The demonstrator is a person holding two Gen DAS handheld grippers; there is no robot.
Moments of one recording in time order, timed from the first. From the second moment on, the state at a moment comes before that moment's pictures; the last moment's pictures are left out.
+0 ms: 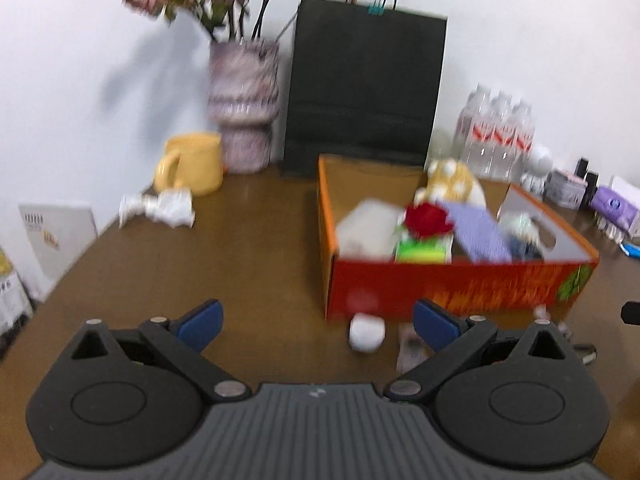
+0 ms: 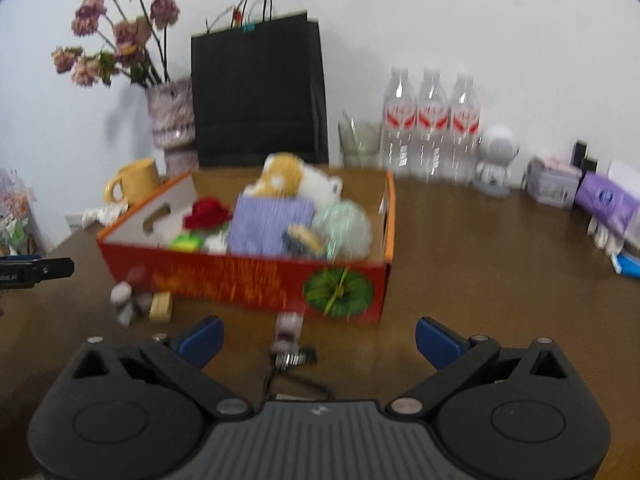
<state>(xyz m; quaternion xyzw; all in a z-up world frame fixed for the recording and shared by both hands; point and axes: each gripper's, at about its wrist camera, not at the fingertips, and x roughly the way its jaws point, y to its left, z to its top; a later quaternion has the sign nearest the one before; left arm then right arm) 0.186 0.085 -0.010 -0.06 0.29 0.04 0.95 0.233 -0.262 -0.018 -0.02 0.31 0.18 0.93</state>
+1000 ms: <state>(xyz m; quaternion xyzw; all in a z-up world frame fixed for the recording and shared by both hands) 0.247 0.052 -0.052 0.01 0.34 0.01 0.94 0.285 -0.210 -0.066 -0.05 0.36 0.20 0.91</state>
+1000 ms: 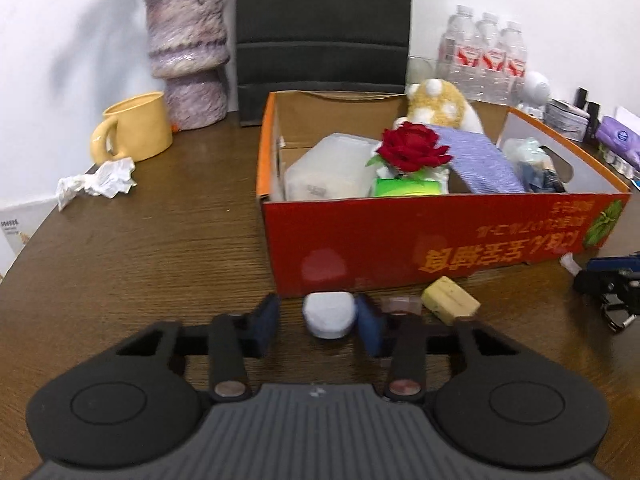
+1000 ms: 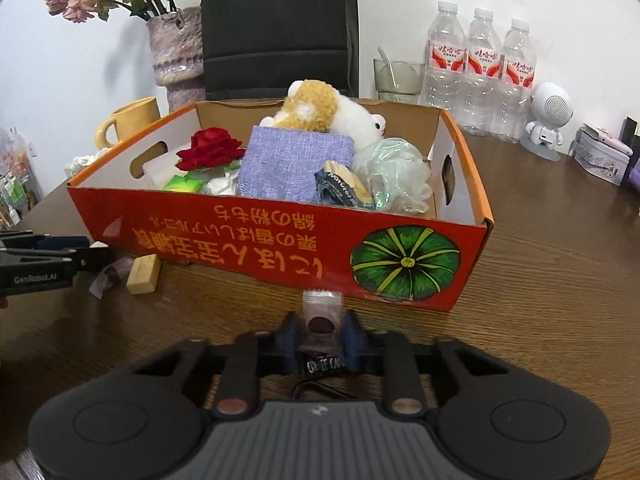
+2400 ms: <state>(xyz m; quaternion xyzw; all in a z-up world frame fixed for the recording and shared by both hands) 0.297 0.027 0.038 -0.05 0.23 -0.01 0.97 0.337 -0.210 0.013 0.00 0.24 0.20 0.95</state>
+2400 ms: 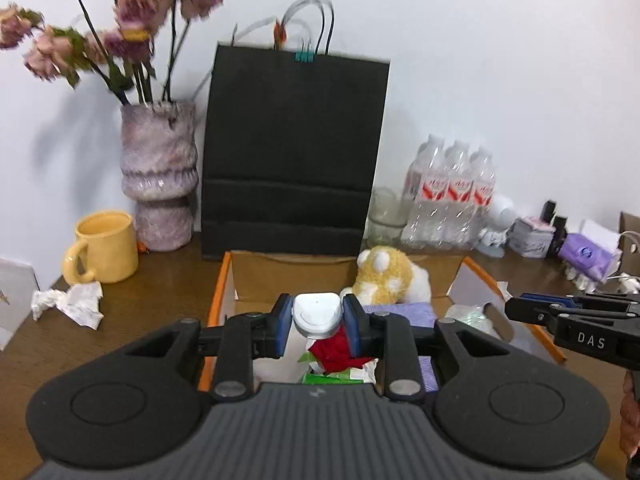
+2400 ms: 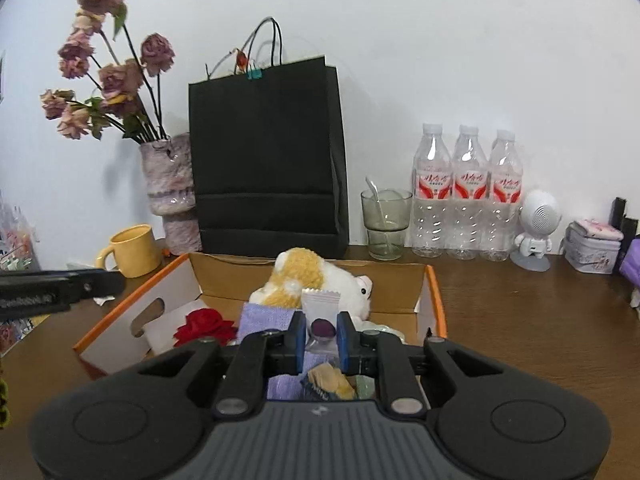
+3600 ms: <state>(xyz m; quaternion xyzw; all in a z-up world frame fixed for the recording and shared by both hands) 0.289 0.017 0.026 0.00 0.27 0.04 0.96 0.345 -0.209 -0.003 -0.01 0.29 0.23 0.93</state>
